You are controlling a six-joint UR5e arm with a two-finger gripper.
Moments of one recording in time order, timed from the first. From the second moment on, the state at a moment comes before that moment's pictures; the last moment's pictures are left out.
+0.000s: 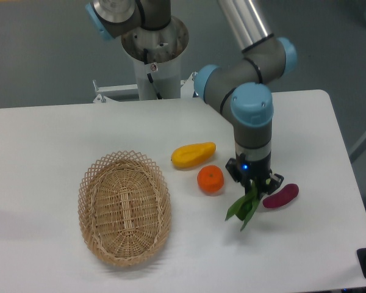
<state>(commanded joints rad) 2.52 -2.06 -1.69 -0.66 1.58 0.94</state>
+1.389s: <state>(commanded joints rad) 2.54 -1.97 -1.58 -0.82 1.58 1.08</state>
